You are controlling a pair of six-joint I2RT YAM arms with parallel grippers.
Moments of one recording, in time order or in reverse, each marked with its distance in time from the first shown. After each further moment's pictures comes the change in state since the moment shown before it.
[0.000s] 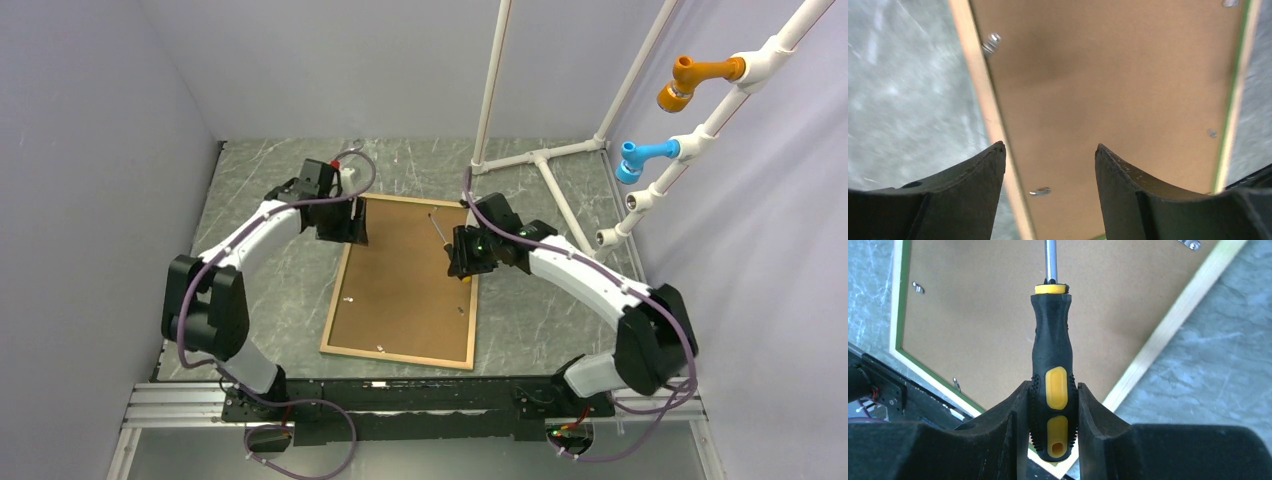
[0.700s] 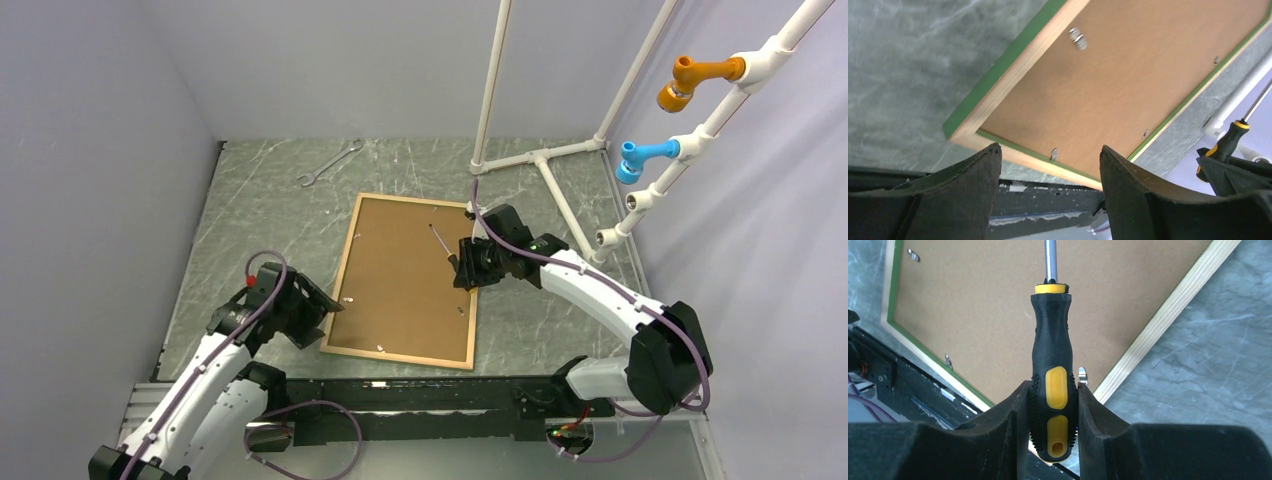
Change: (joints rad) left arm -0.070 -0.945 -0.714 -0.177 -0.164 -1.071; right arm -0.006 -0.152 -0.124 0.011 -0.016 -0.047
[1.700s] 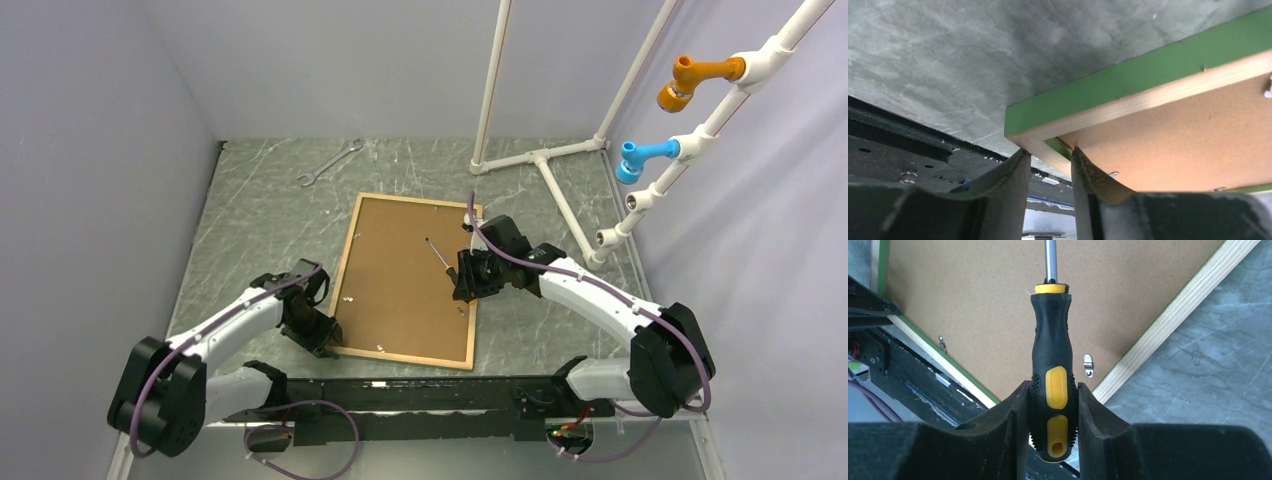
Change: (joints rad) left arm -0.073 0.428 -0.007 -0.079 0.065 -0.222; right arm 0.021 -0.015 -0.088 0.042 -0.047 -0.005
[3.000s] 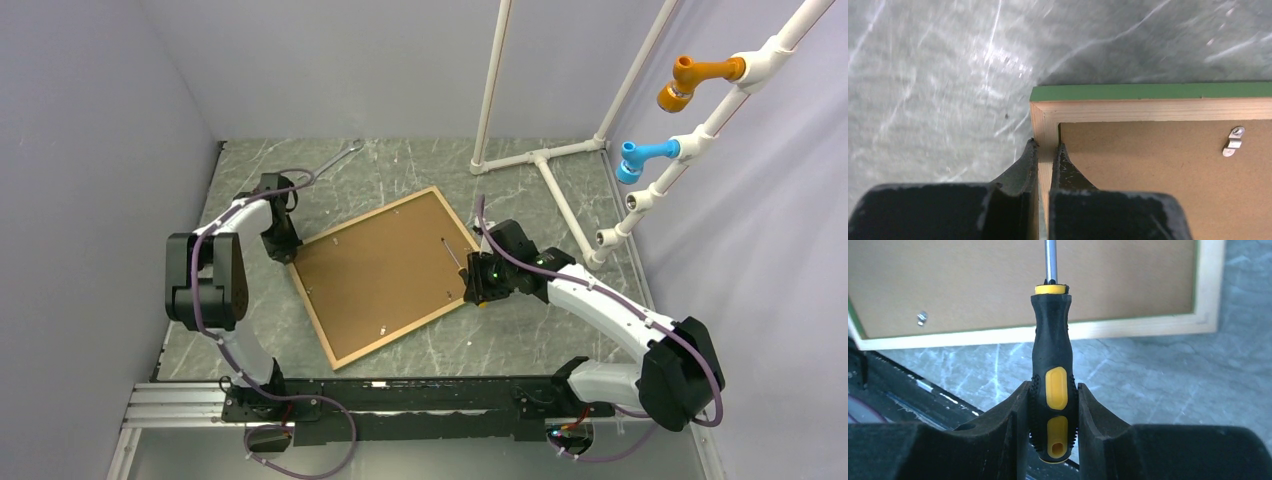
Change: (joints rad) left arm 0.399 0.625 0.618 0.166 -0.332 0.926; right arm 0.001 -0.078 -0.025 -0.057 0.084 0.024
